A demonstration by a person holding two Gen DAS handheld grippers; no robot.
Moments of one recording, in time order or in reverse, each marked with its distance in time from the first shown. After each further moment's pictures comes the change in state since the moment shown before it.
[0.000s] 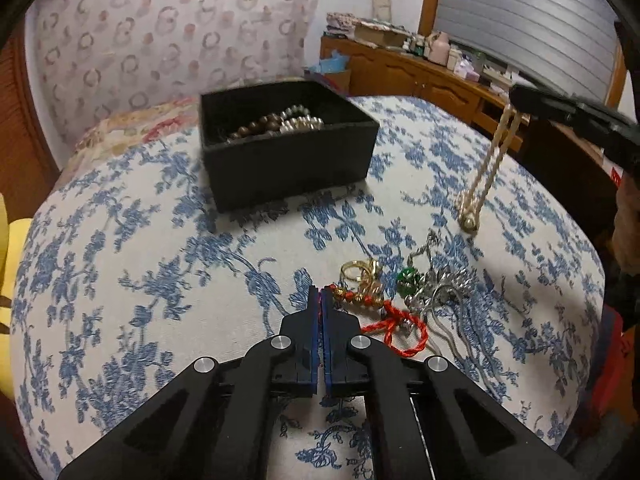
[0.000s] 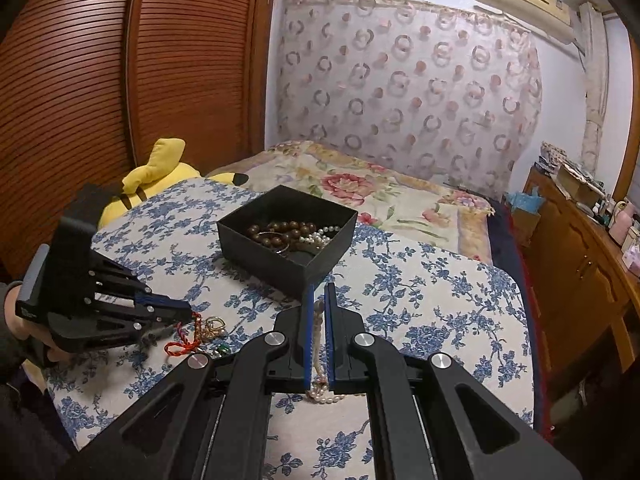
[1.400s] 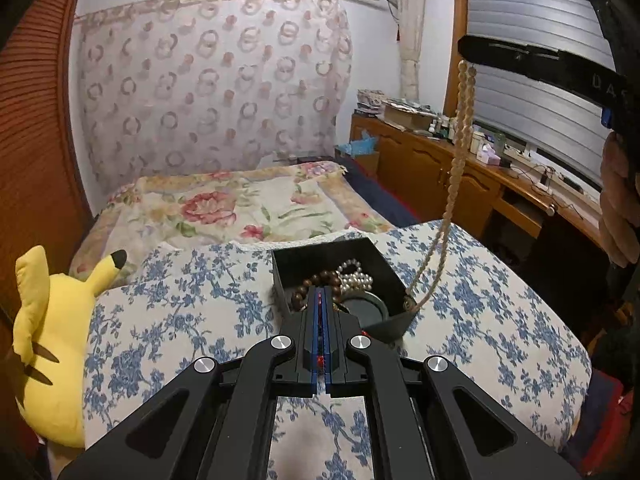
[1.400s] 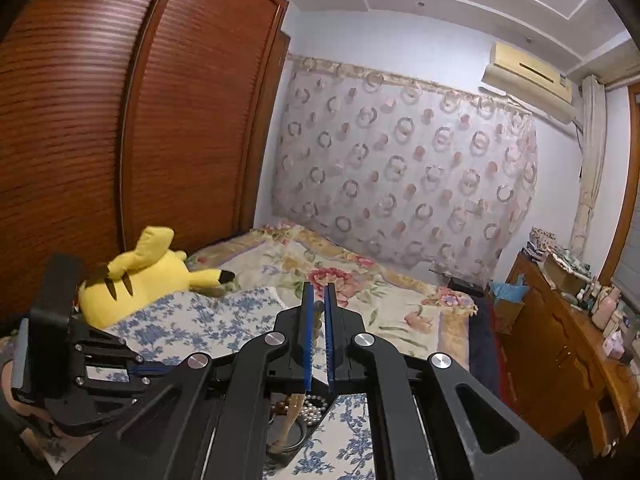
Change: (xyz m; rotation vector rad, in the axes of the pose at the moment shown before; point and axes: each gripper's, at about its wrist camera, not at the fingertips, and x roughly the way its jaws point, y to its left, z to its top) left arm -0.063 0.041 0.091 -0.066 -0.252 0.076; right arm -0.005 0.016 0.172 -0.112 -0.221 -0.073
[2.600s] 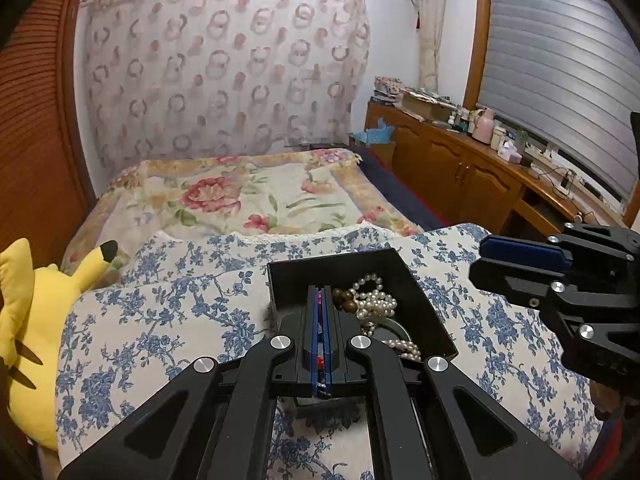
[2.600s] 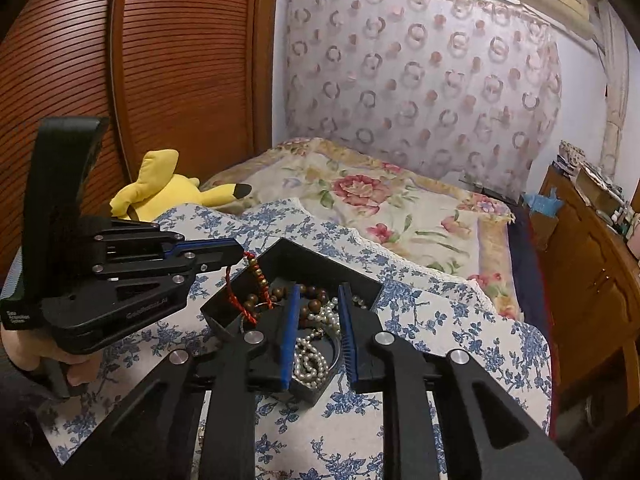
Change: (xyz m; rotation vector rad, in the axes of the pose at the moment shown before) left arm 0.073 0.001 0.018 -0.043 0.051 0.037; right arm 0.071 0.007 -0.104 0.124 0.271 0.111
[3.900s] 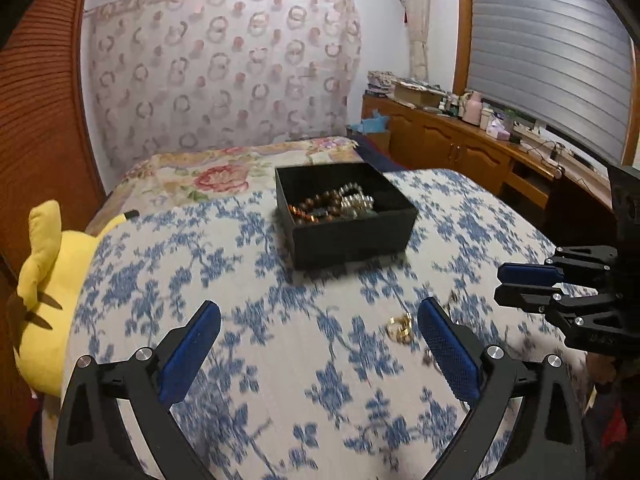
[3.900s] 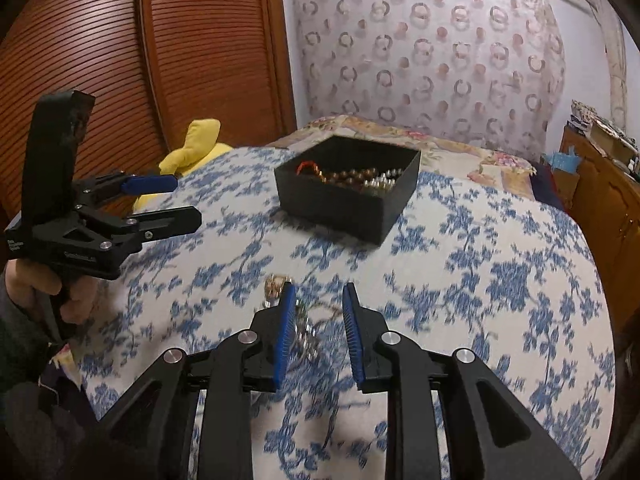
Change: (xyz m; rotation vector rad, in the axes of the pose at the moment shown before) left arm -0.083 -0.011 -0.114 0.049 0.002 0.021; right arm -0.056 0.031 -0.142 0.079 0.031 0.126
